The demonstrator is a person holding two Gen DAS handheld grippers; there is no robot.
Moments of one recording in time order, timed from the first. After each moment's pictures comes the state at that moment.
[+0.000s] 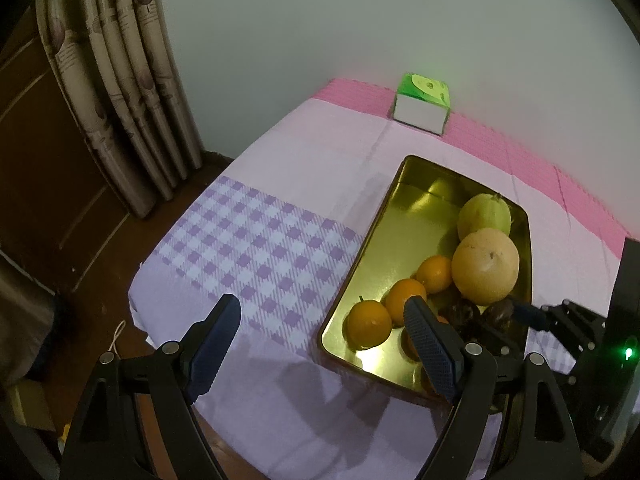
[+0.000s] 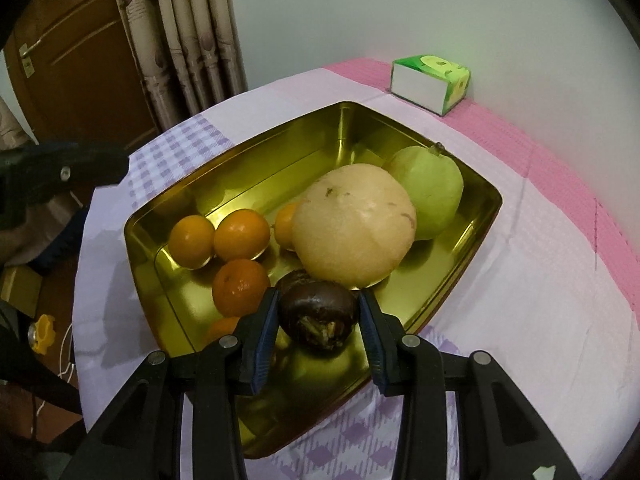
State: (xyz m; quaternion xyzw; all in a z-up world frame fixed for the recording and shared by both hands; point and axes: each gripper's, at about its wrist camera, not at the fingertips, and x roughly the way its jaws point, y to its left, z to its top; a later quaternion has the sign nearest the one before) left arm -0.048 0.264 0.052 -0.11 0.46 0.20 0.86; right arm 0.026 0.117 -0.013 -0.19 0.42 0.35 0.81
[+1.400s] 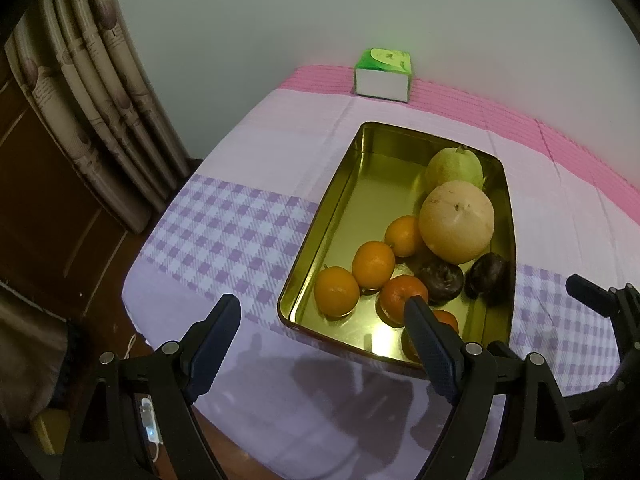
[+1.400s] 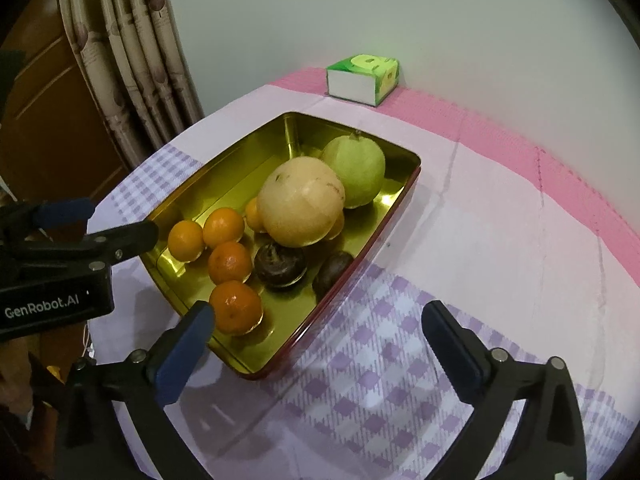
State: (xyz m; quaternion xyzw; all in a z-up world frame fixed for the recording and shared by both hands) left arm -0.045 0.223 0.042 -0.06 0.48 0.18 0.85; right arm -0.006 0.074 0.011 -0.13 0.44 0.28 0.85
